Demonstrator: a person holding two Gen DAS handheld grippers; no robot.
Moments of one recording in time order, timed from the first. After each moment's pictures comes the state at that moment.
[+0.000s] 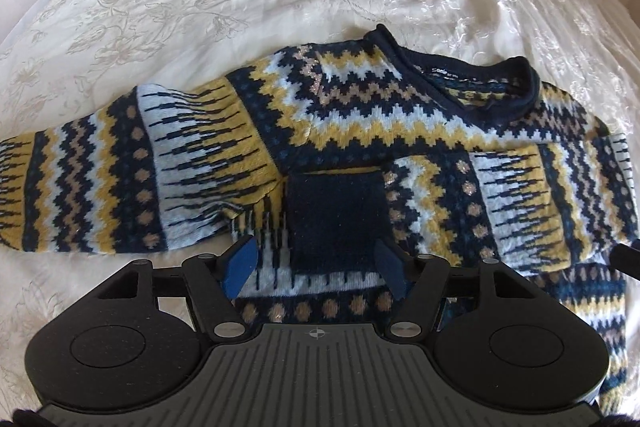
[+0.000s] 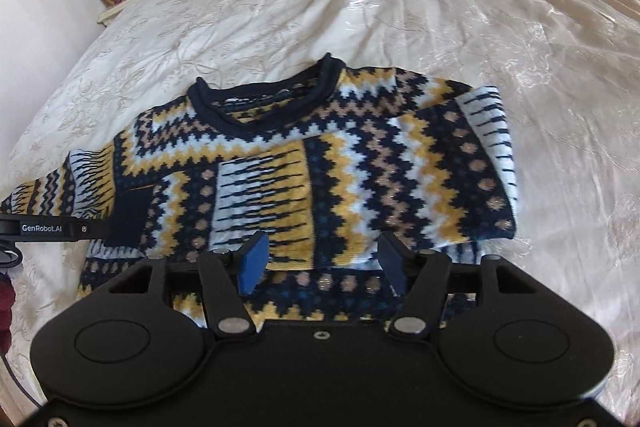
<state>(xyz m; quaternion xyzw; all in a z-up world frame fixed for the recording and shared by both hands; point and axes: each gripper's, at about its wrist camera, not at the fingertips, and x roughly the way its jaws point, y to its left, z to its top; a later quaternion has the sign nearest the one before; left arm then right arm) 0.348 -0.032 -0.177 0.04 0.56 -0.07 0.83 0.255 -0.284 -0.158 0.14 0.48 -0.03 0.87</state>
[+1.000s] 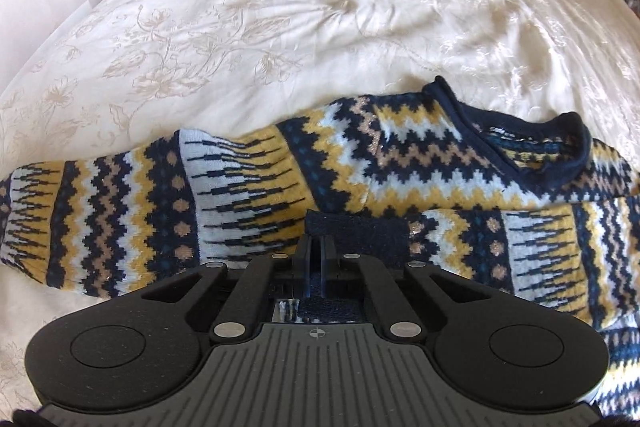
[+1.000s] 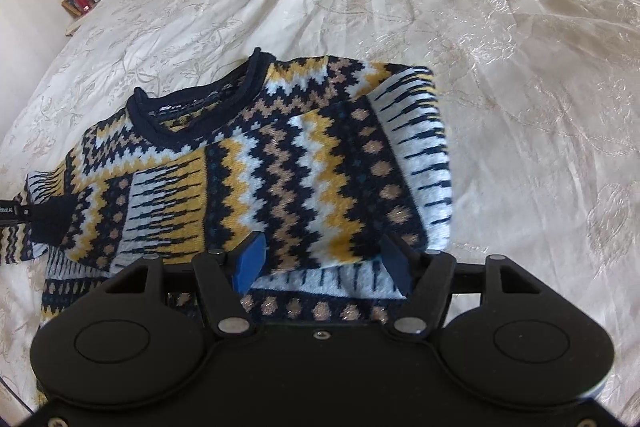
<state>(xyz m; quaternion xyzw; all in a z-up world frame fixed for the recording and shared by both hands) 0.380 -0.015 -0.175 0.04 0.52 -0.01 0.85 0.269 -0.333 -0.184 0.16 0.49 -0.06 0.86</state>
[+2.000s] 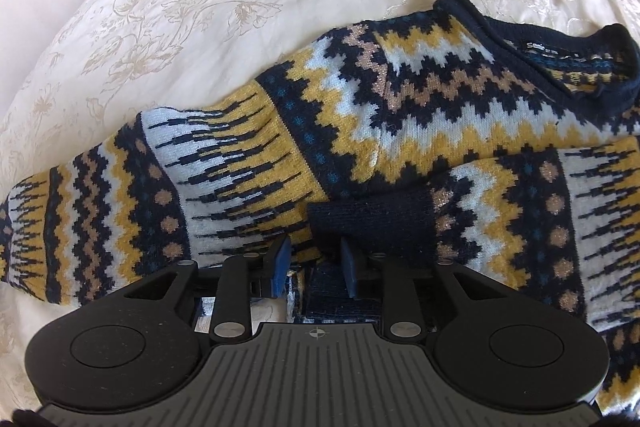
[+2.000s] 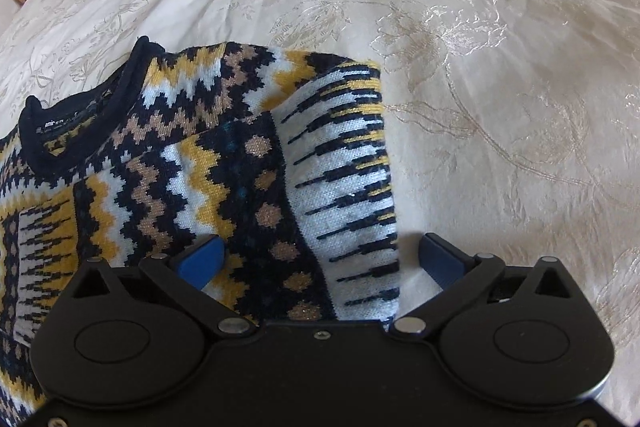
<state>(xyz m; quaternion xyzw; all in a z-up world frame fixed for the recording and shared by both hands) 0.397 -0.040 -0.222 0.13 0.57 0.02 0.81 0.328 -0.372 -0.240 0.14 0.53 -0.12 0.83</state>
